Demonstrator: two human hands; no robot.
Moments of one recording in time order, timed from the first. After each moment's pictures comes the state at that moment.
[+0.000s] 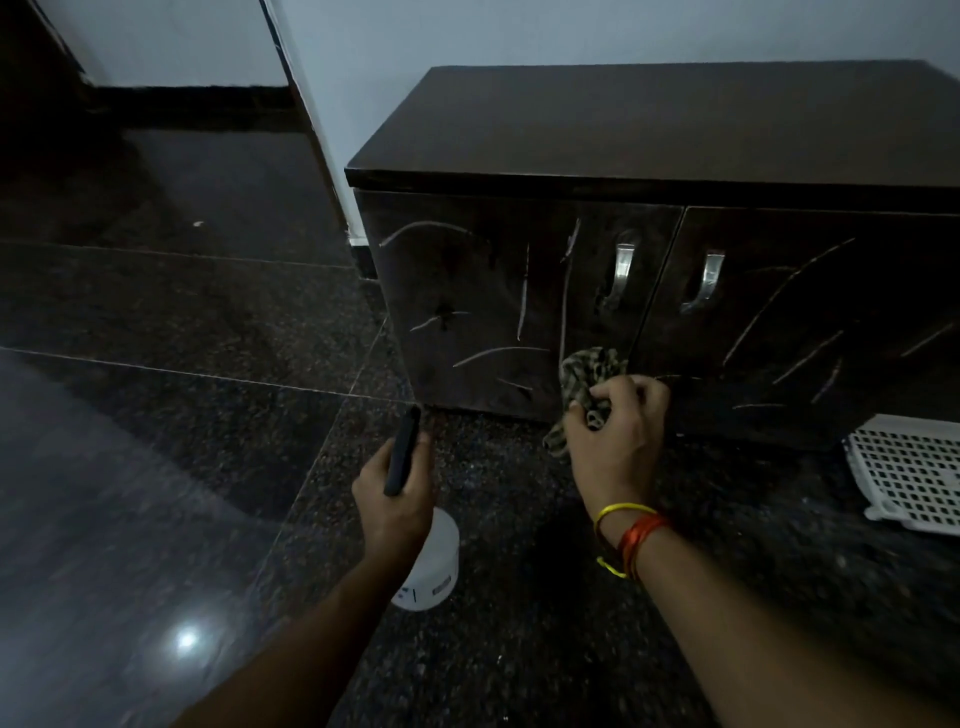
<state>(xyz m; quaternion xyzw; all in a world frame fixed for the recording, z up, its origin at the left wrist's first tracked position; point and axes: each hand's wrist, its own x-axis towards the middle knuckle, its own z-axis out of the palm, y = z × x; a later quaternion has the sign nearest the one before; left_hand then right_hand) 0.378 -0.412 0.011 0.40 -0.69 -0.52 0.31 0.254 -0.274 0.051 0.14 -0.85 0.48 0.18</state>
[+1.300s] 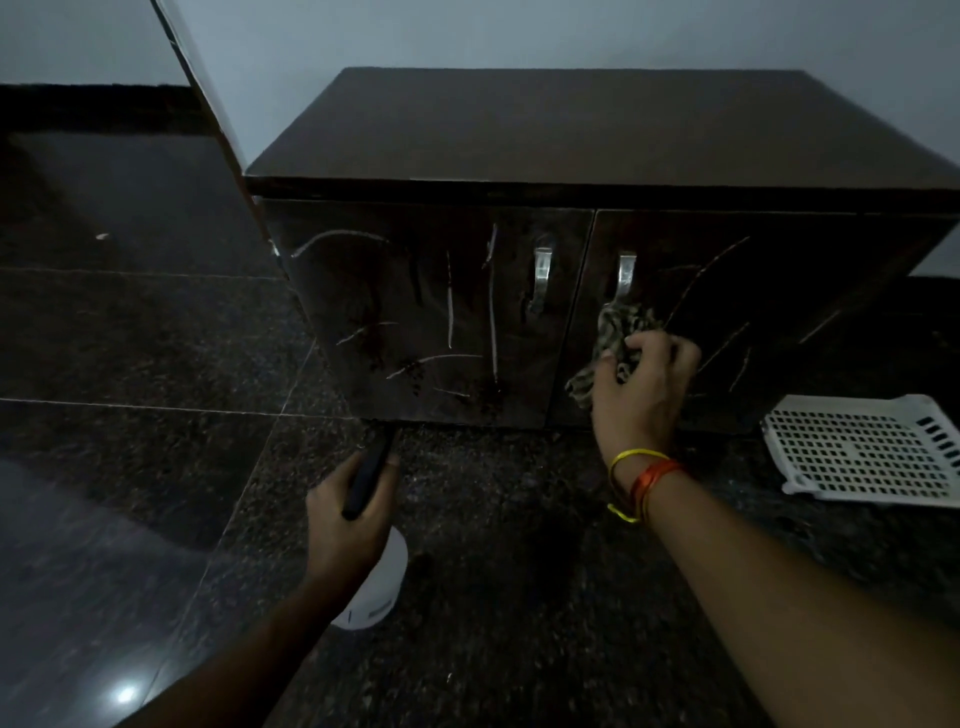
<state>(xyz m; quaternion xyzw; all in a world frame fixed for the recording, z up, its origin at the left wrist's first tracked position) 0.373 -0.403 0.017 0.29 -0.78 -0.49 0.25 0.193 -0.226 0.073 0.06 -0.86 0.46 0.22</state>
